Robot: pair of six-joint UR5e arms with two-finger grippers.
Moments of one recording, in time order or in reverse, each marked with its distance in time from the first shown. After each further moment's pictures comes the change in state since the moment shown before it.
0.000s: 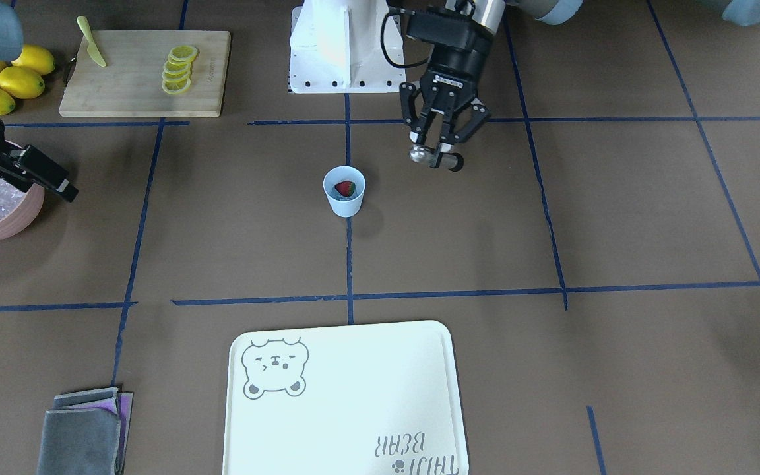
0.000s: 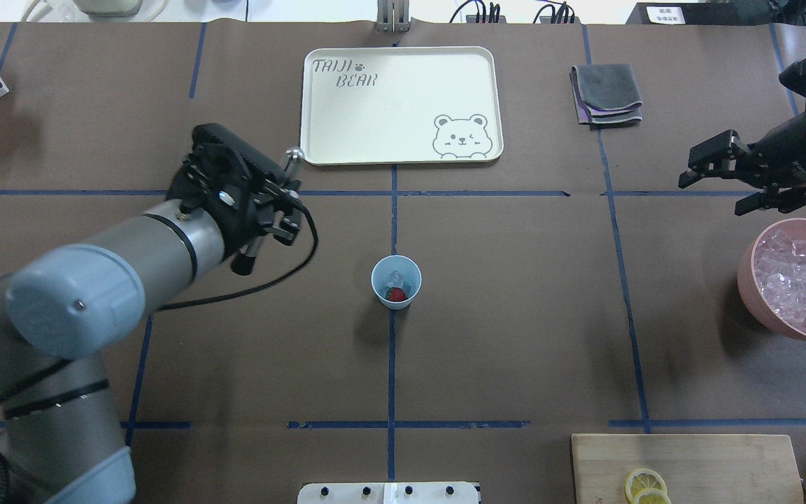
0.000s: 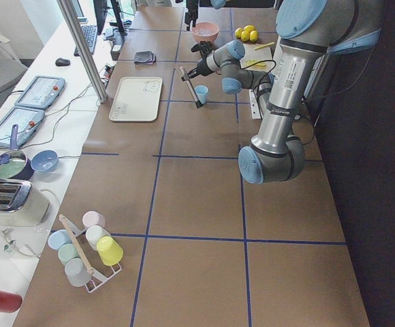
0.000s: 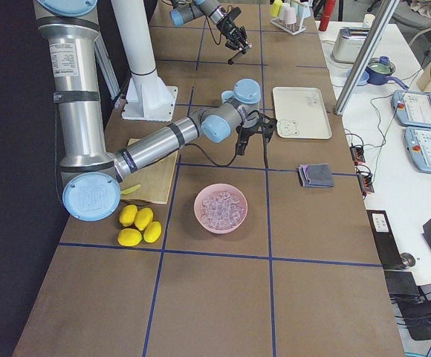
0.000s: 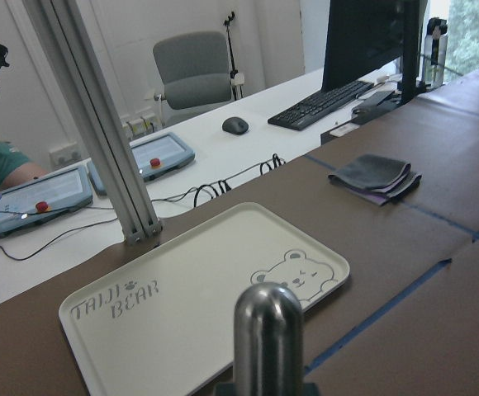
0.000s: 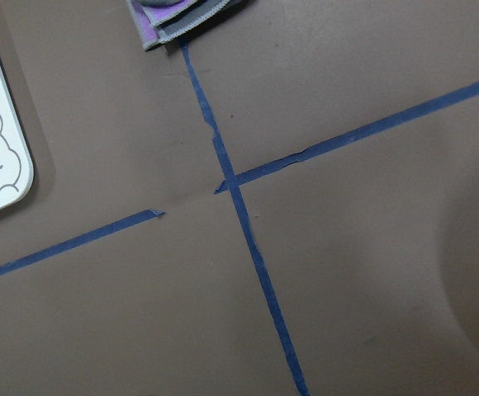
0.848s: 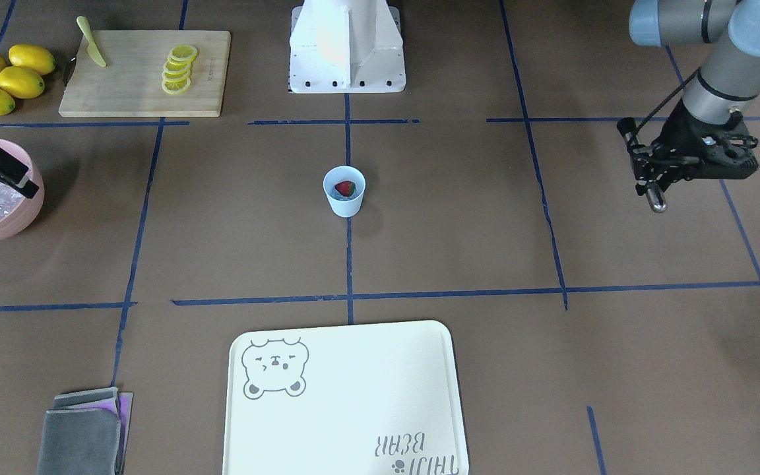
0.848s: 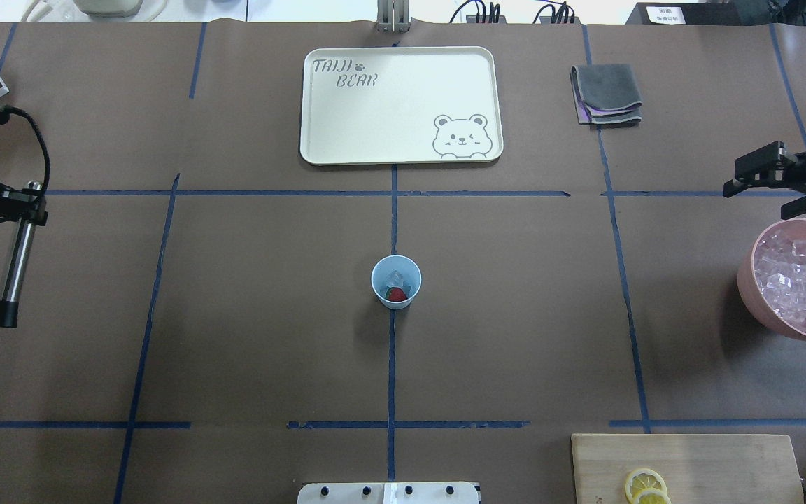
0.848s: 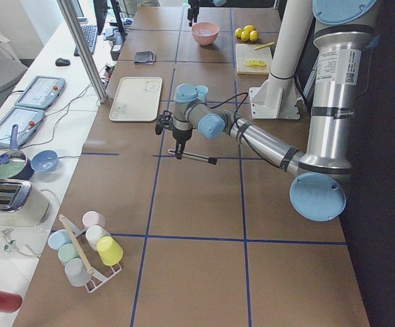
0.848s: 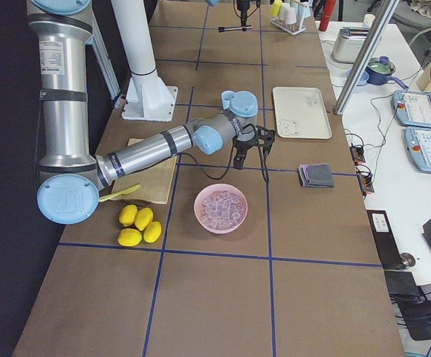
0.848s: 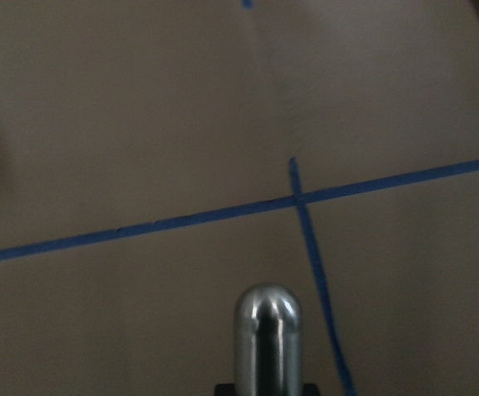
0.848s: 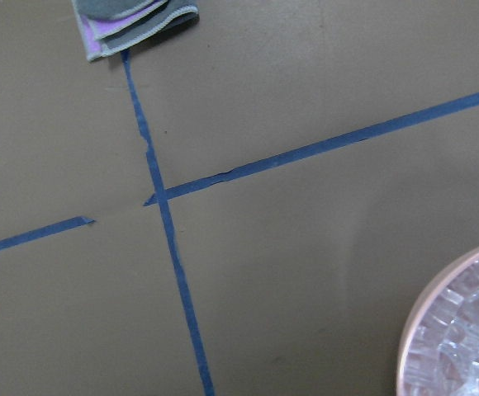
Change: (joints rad) left arm -0.520 0.322 0.148 0.246 -0.814 -0.138; right arm 0.075 -0.094 -0.001 0.002 0.011 -0.189
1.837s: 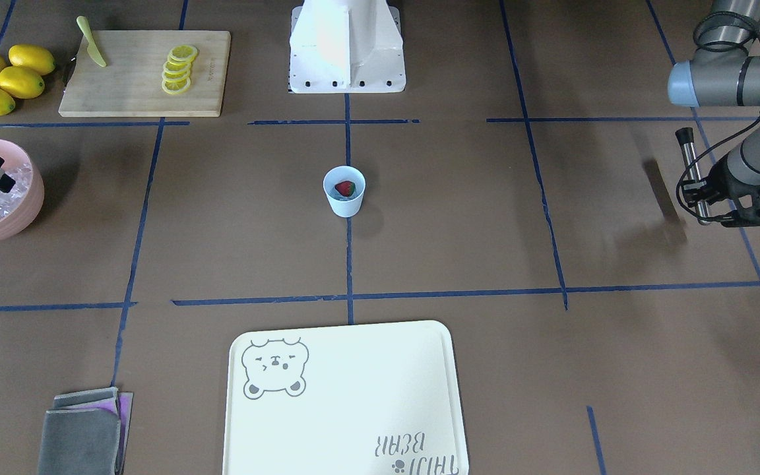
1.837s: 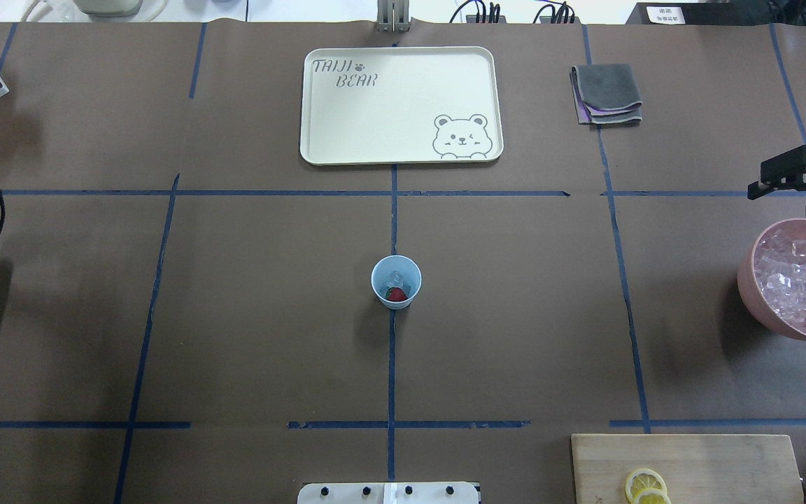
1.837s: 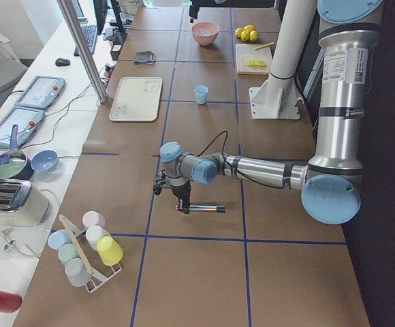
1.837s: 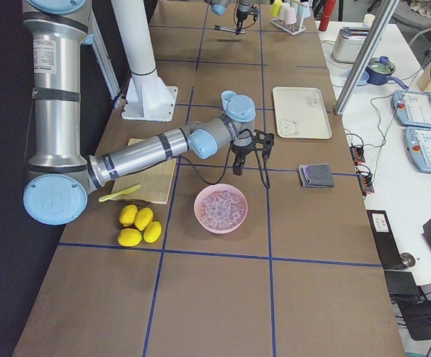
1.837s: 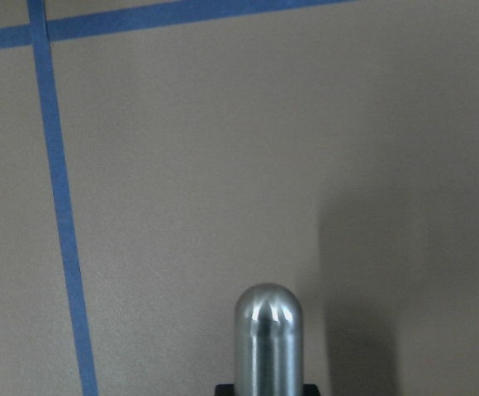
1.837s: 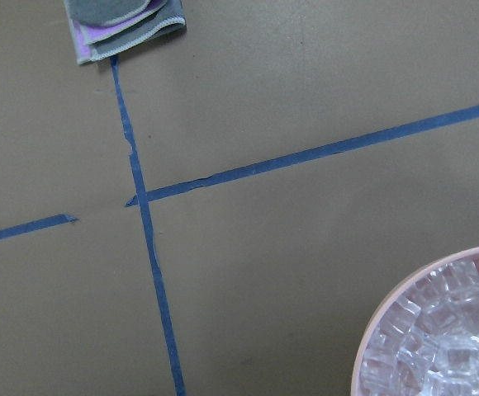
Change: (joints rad) left arm -0.036 0.022 0.352 -0.043 -0.051 0.246; right arm 0.028 -0.027 0.010 0.003 0.004 -0.063
